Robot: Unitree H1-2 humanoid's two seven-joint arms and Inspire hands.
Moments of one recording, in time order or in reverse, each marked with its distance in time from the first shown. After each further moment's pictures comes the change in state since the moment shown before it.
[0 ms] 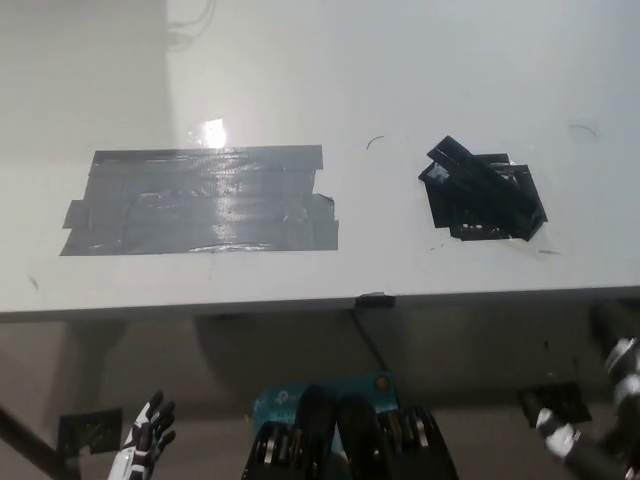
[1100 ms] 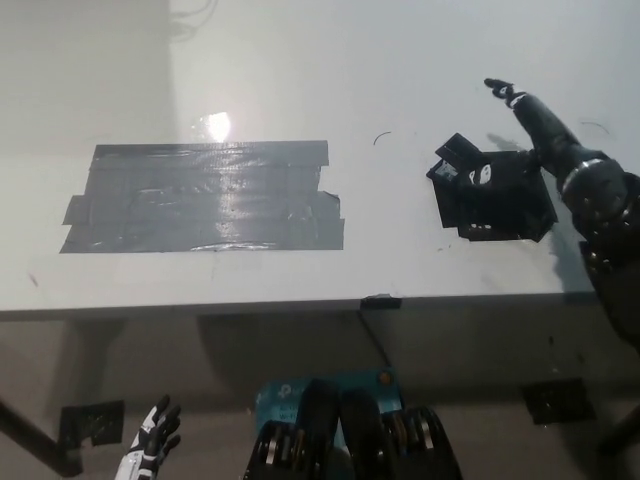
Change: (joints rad) left_arm -0.004 0.008 -0.016 0.006 0.028 -0.003 -0.001; right_arm -1.013 -0.177 0.255 0.933 -0.192 0.561 0.186
